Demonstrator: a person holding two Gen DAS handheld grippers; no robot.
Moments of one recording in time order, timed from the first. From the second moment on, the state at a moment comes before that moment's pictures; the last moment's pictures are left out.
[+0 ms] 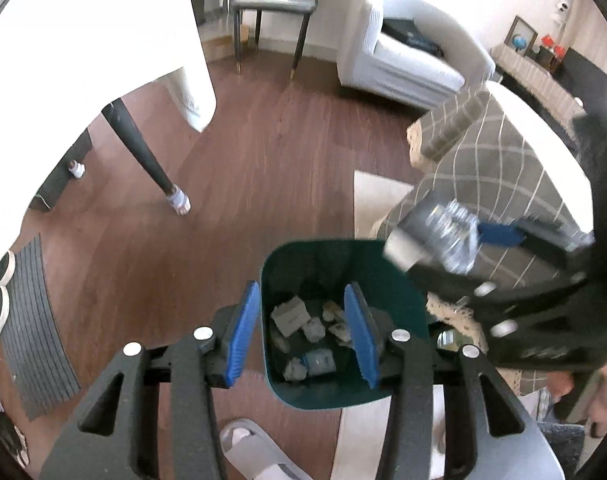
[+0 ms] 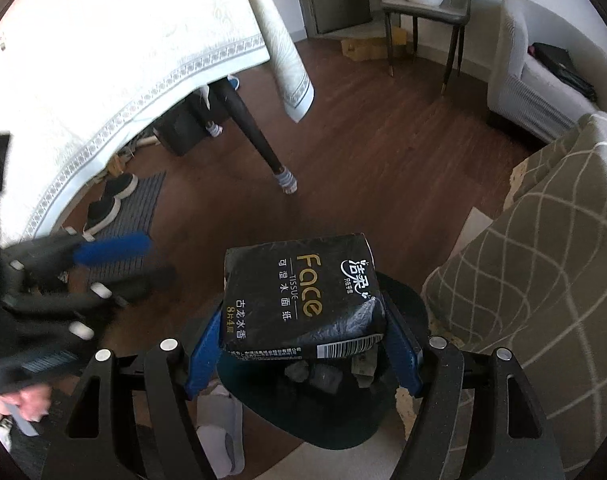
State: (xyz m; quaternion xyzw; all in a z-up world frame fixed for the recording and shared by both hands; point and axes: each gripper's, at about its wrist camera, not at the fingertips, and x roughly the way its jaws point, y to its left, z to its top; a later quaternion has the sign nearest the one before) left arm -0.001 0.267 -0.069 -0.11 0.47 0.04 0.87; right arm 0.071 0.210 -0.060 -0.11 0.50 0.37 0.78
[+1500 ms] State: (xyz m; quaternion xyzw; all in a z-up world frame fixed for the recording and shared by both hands) left arm -0.017 0.233 0.026 -0.08 0.36 0.04 0.93; right arm 0.053 0.179 -0.028 -0.12 0.46 0.38 0.80
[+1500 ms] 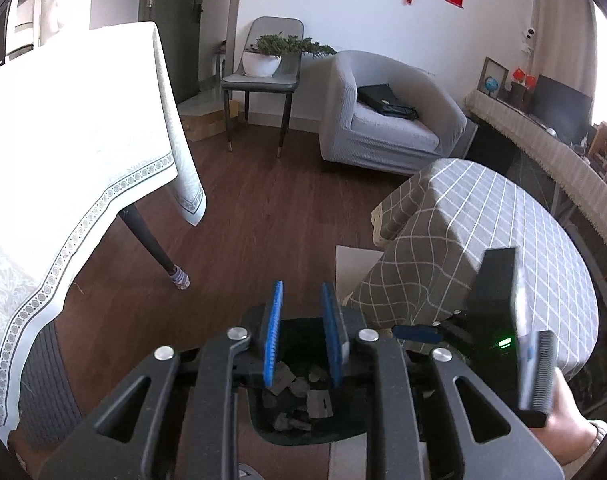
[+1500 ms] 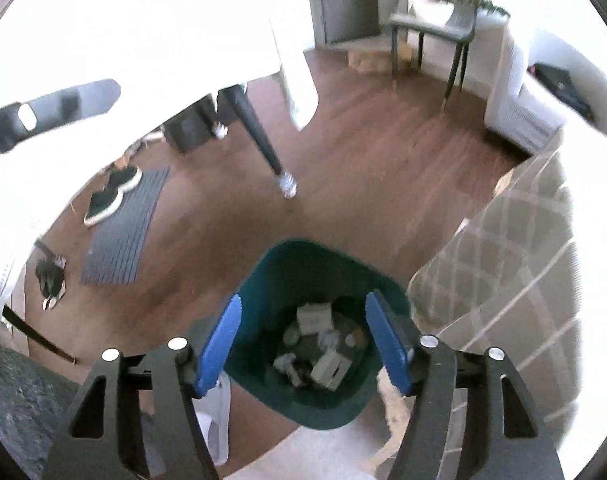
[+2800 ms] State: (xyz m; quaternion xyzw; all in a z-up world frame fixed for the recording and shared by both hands) left arm -0.095 0.159 0.054 -0.03 0.29 0.05 0.96; right arm -0.059 -0.128 0.082 0.02 0.32 0.13 0.94
